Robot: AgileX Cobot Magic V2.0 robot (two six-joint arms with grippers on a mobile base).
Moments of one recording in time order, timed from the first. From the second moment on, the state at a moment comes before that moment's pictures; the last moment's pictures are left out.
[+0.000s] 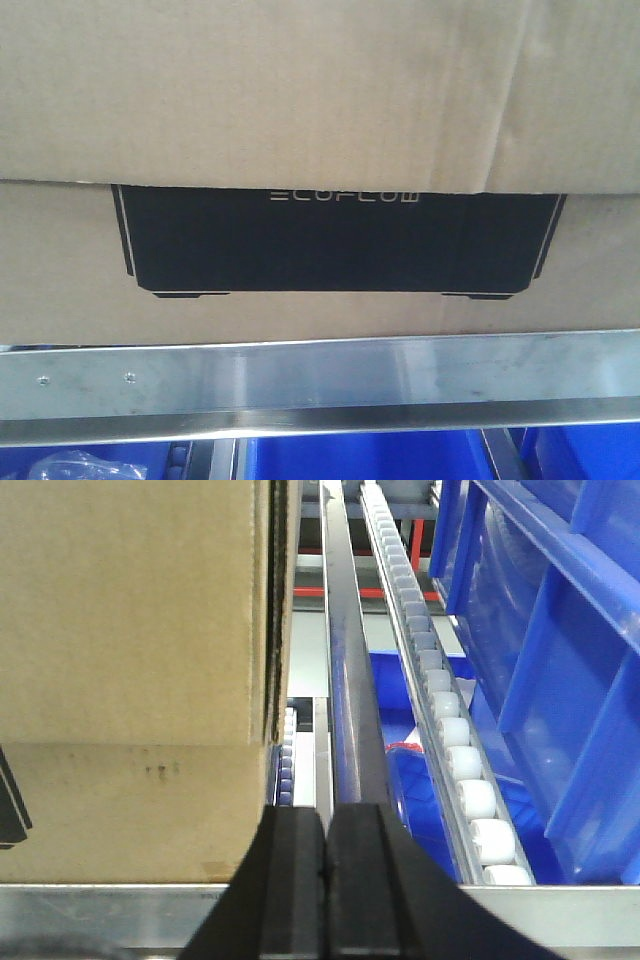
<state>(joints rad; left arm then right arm) -0.07 -0.01 0.02 -0.09 -0.03 0.05 -0.02 -0.01 0.03 0.10 0.14 -0.07</state>
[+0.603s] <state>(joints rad) -0.07 0.13 -0.45 -0.04 0.22 0.05 -0.02 -0.01 0.03 0.10 0.13 -0.07</state>
